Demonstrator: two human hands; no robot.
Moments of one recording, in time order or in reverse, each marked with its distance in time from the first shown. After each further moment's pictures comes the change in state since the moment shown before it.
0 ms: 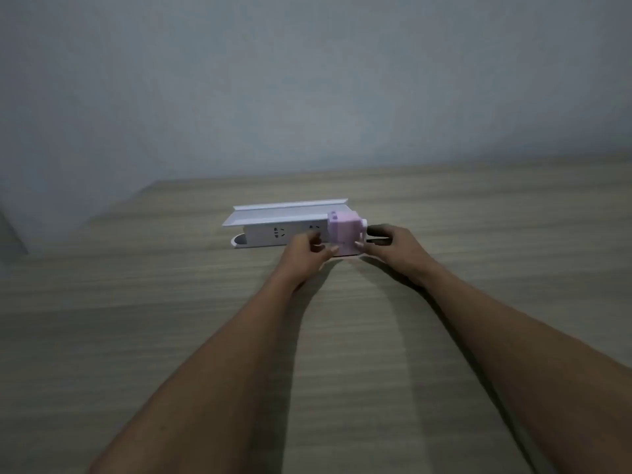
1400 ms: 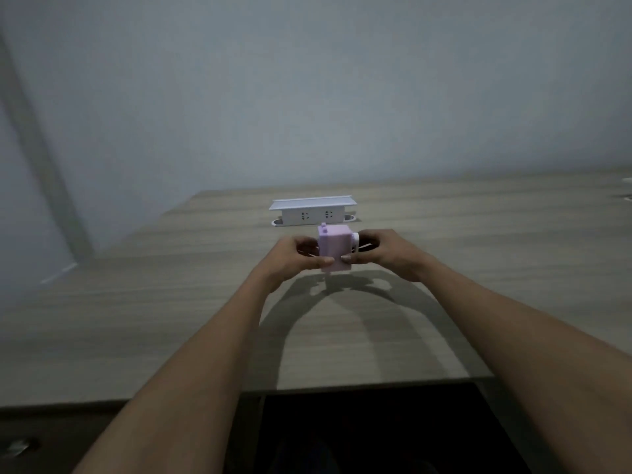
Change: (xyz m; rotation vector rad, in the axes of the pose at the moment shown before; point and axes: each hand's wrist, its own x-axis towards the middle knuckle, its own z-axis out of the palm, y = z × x) left_hand -0.254 0.061 -0.084 -0.128 -0.126 0.056; right_hand -0.231 -0.131 0.010 0.072 -0.291 -0.083
